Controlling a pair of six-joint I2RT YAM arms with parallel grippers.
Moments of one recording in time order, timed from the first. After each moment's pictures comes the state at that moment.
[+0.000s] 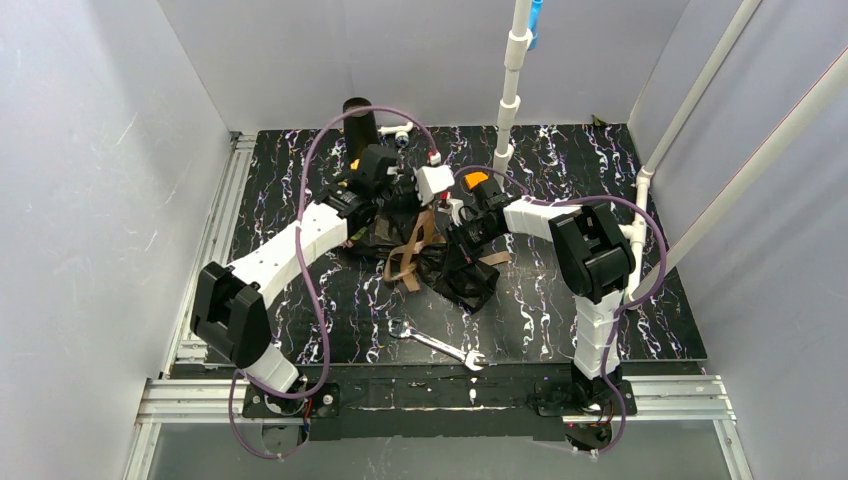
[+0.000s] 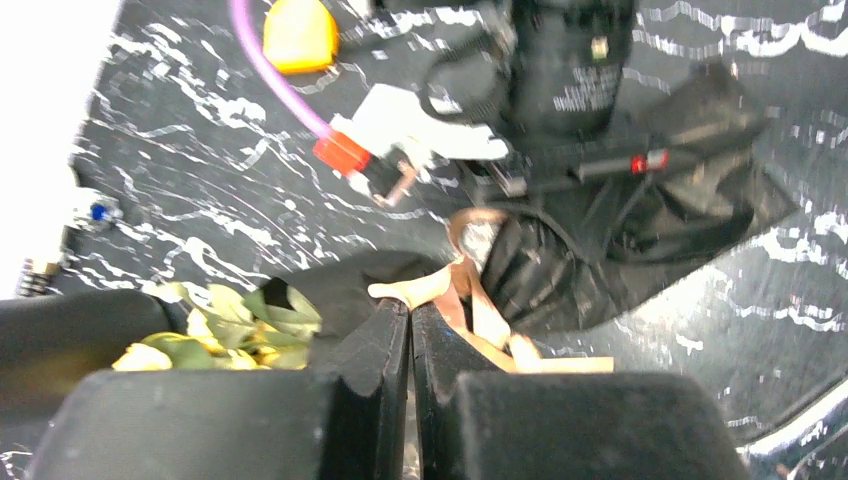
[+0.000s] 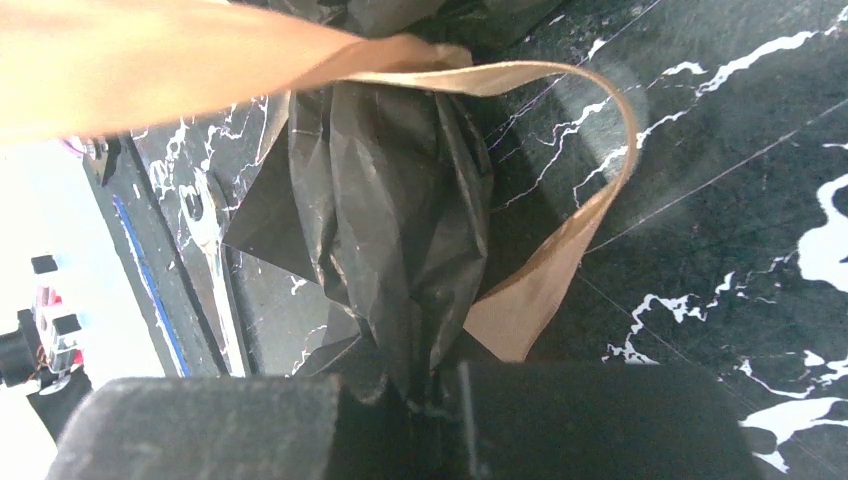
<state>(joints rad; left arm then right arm) -0.59 1.58 1.30 -0.41 0.35 0.62 0.48 2.03 1.27 -0.44 -0.83 -0.13</state>
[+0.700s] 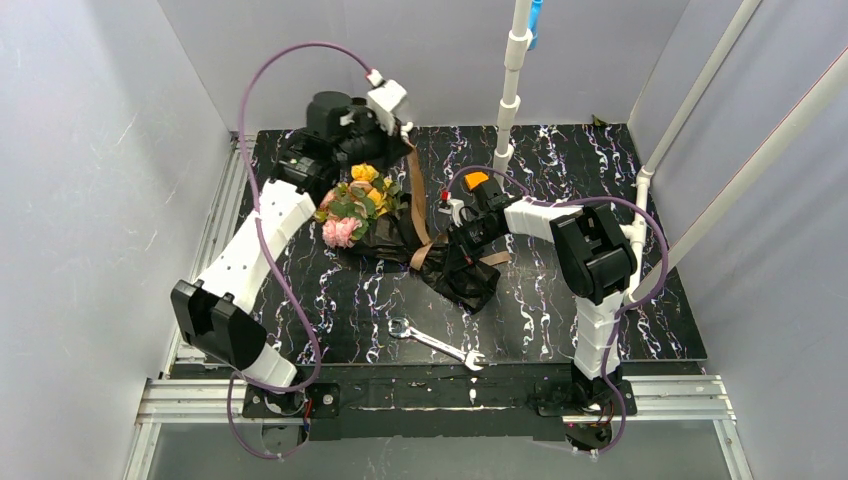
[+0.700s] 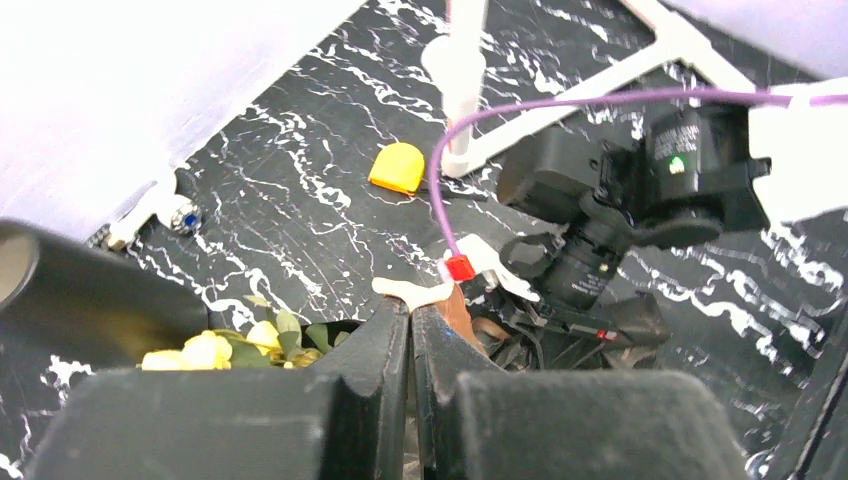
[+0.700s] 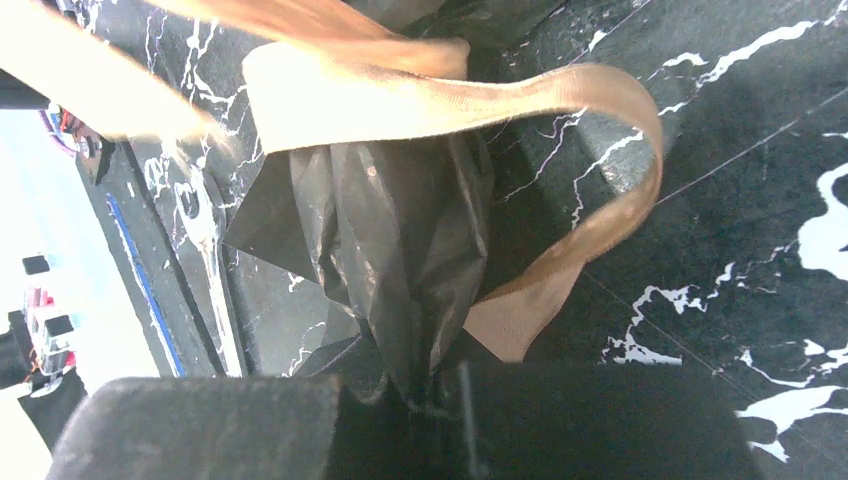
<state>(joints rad) -0.47 1.55 1.62 -0.44 0.41 0.21 0.48 2.03 1.26 -0.44 -0.82 -0.14</state>
